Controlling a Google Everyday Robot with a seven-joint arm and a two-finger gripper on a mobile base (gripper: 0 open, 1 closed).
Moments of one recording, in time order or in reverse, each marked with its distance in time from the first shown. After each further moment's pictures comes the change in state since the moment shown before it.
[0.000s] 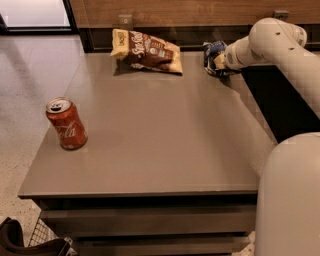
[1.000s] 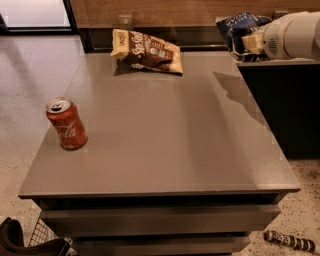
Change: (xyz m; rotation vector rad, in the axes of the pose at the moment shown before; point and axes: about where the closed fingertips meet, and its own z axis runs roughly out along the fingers) arm -0.035 0.029 -0.202 0.103 -0.266 -0.184
